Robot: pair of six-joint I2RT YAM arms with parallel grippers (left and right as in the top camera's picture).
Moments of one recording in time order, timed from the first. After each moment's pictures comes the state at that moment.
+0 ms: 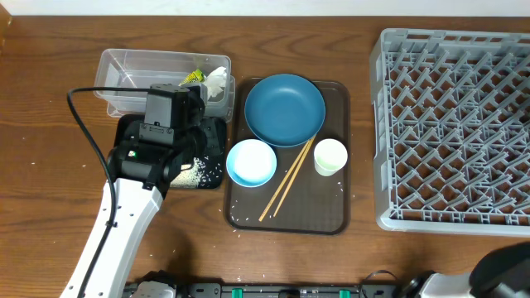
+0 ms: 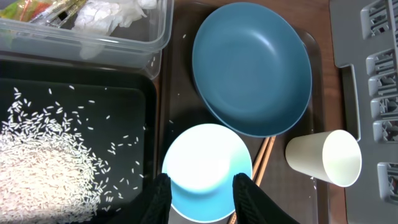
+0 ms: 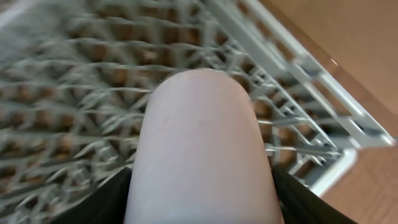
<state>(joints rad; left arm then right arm) -0.21 1.24 1.09 -0.76 0.20 -0.35 -0.72 1.62 1.55 -0.91 0.07 0.08</state>
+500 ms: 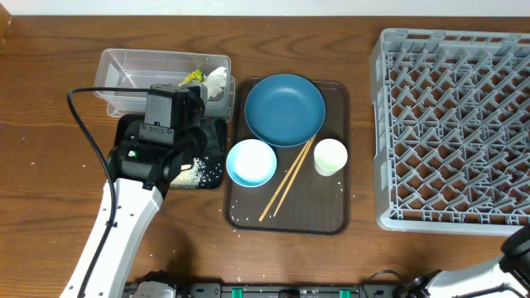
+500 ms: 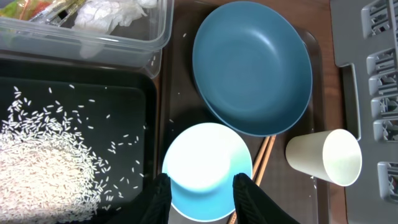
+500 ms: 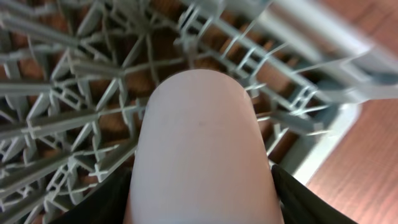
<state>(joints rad) -0.21 1.24 1.09 -0.76 0.20 -0.35 -0.88 1.84 1.55 -0.93 0.04 0.15</state>
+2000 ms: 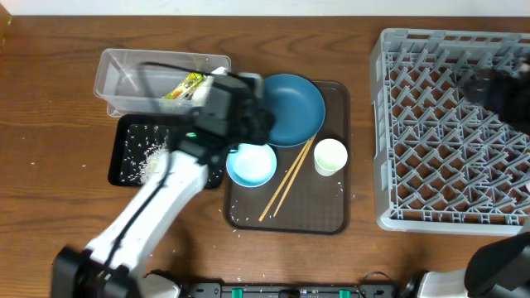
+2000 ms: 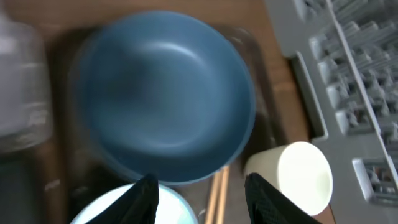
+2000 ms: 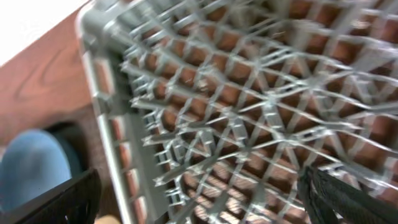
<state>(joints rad) -0.45 1.48 1.09 -0.41 0.21 -0.34 -0.43 1.62 1.56 -0.98 -0.31 0.11</state>
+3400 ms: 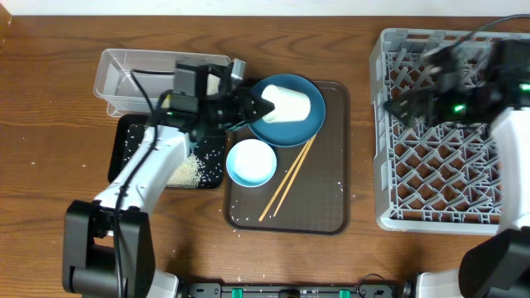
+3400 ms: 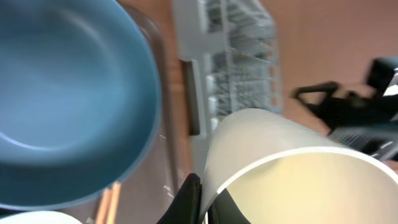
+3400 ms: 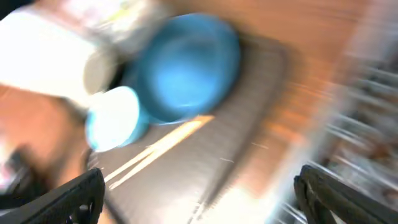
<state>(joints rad) -0.18 1.65 1.09 -0.18 0.95 -0.66 -0.18 1.62 1.44 -1.04 -0.82 -0.44</state>
